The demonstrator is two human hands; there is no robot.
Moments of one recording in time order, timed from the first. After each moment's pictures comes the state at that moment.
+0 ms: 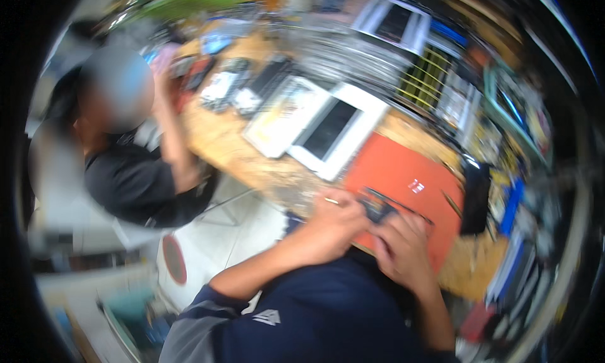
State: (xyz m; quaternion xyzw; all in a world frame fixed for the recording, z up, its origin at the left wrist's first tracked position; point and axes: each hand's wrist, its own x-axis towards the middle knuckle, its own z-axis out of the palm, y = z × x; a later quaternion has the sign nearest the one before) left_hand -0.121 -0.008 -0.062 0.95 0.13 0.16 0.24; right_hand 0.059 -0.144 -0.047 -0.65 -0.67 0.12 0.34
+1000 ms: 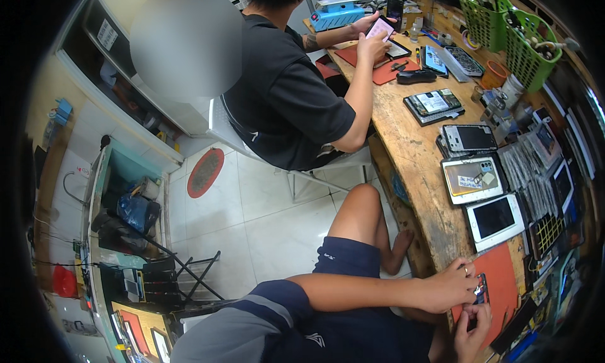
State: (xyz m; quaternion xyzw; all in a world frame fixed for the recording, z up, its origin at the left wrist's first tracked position) left_hand -0.094 -0.031 -0.115 0.88 0.16 0.38 0.24; right_hand 0.078 -0.149 -0.067 -0.66 -0.66 0.18 0.31
